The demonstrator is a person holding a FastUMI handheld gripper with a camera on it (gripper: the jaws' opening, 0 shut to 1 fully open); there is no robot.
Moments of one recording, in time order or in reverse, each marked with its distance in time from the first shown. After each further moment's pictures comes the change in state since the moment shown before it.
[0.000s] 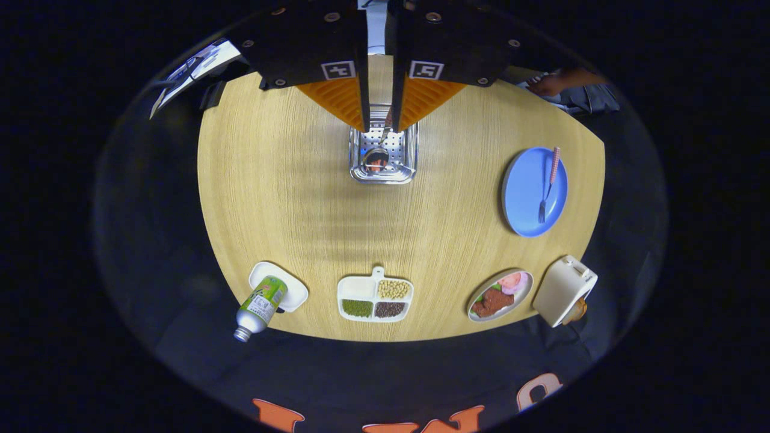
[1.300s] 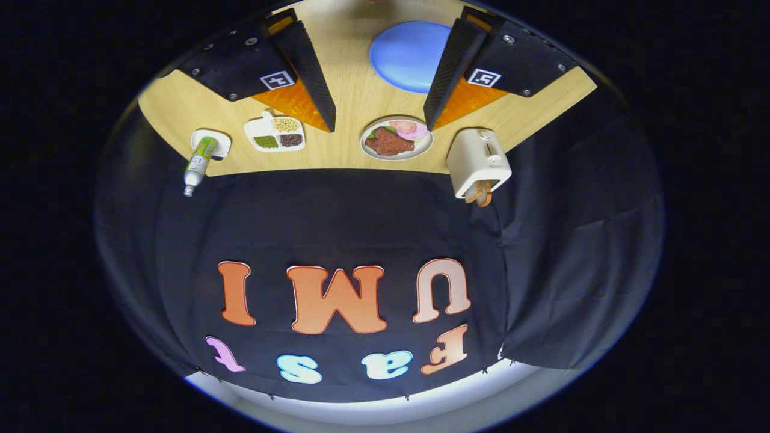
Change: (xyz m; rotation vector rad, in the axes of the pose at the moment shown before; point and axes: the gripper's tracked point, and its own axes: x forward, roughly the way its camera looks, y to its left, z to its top) arm -0.027 0.239 0.091 -0.051 -0.928 0.116
